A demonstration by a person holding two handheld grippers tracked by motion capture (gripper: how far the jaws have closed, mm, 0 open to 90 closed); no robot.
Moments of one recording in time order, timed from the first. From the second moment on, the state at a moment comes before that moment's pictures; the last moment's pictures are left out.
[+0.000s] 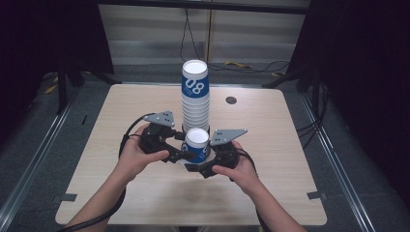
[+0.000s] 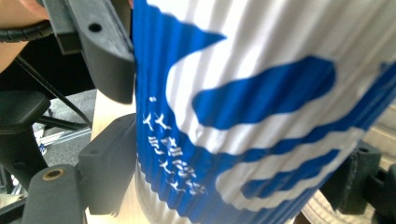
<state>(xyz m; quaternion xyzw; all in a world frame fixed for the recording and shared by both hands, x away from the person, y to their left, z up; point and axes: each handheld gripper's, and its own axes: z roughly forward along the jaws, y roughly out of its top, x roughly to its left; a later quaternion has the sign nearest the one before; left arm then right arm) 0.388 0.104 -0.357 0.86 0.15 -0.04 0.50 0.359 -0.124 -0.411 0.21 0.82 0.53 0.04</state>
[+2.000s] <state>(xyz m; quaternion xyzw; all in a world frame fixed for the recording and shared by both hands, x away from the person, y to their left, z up) 0.384 0.128 -0.385 0.86 0.15 -0.04 0.49 0.356 -0.125 -0.414 0.18 0.88 0.44 0.06</state>
